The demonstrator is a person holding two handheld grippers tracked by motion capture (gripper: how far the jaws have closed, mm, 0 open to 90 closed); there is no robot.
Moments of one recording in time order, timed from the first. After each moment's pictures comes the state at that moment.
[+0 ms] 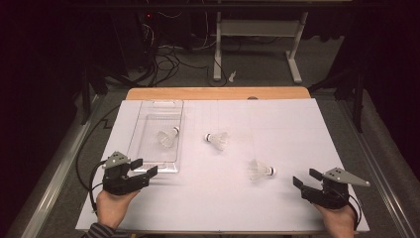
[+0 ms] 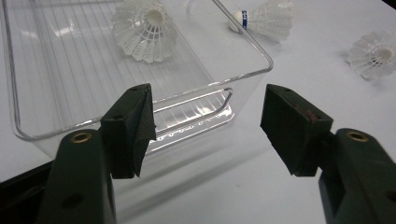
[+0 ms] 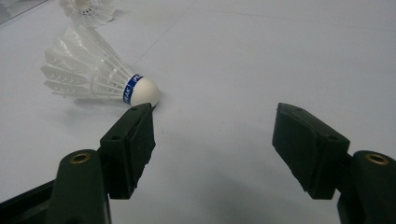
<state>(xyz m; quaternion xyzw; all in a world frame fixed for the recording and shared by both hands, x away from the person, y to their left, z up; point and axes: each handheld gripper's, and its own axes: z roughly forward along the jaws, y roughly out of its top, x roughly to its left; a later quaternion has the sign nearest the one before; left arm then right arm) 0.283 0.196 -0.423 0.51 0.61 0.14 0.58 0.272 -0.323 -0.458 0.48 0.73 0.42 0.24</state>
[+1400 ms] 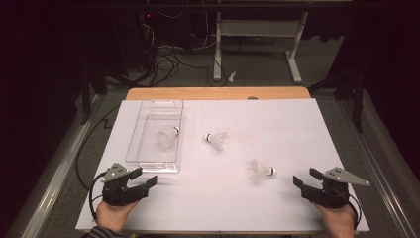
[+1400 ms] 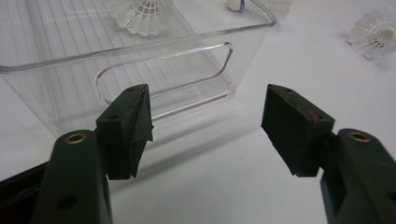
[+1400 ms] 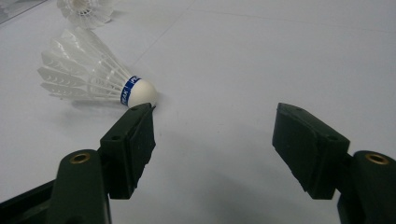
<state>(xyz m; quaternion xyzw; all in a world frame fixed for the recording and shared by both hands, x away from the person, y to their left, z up) 0.265 0.199 -0.447 0.51 0.61 0.13 0.59 0.273 -0.323 -0.458 0.48 0.73 0.42 0.24</state>
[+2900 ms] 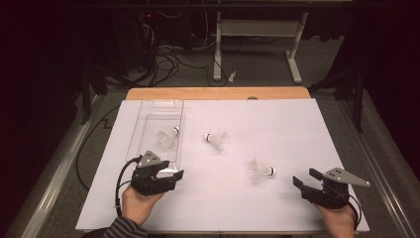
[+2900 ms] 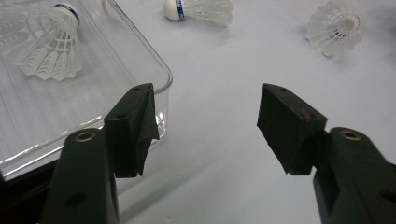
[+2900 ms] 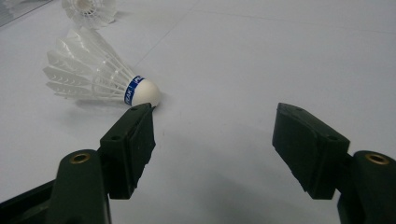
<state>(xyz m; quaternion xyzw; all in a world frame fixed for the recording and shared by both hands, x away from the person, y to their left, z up) 0.286 0.127 -0.419 0.58 0.58 0.11 0.56 0.272 -0.323 -0.458 0.48 0.73 0.42 0.24</state>
